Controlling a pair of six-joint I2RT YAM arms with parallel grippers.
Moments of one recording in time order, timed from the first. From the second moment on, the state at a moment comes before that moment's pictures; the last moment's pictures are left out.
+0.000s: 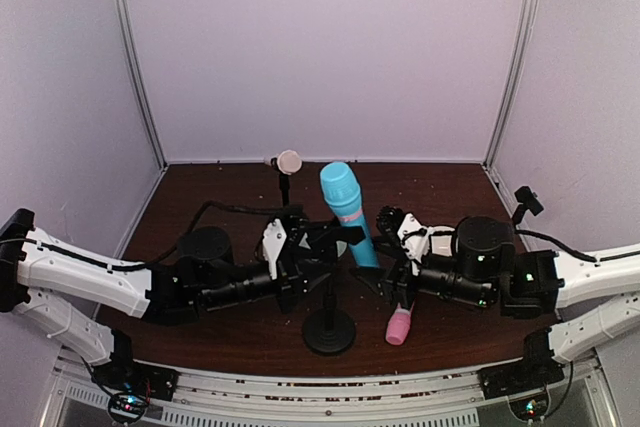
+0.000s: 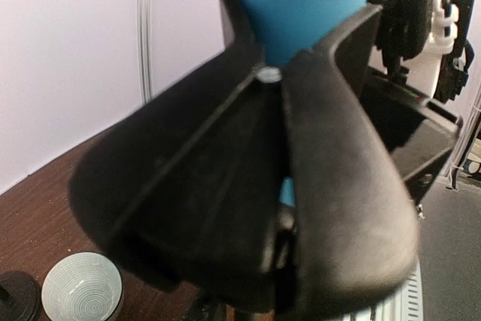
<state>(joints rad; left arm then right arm) -1.24 1.33 0.65 0.64 -0.04 -0.08 1.26 1.06 0.68 0.17 0.24 -0.04</state>
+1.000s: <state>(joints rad) -0.58 1.08 0.52 0.53 0.03 0.03 1.26 0.84 0.54 0.07 0.26 0.11</state>
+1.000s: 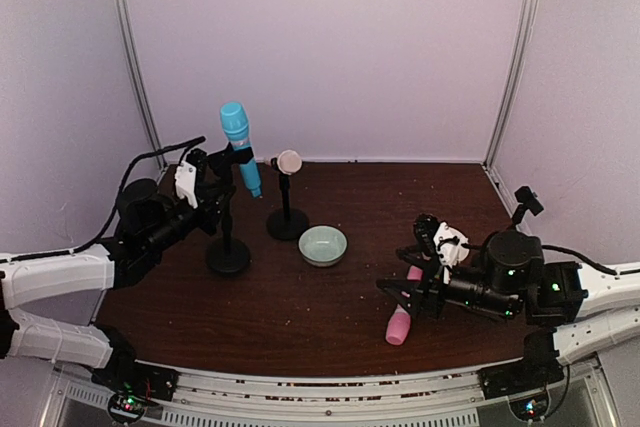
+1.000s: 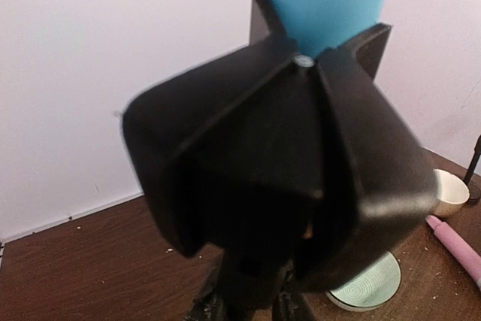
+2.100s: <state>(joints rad) -0.51 0.96 0.32 0.66 -0.15 -0.15 1.26 0.81 0.60 -0.12 0.43 0.17</state>
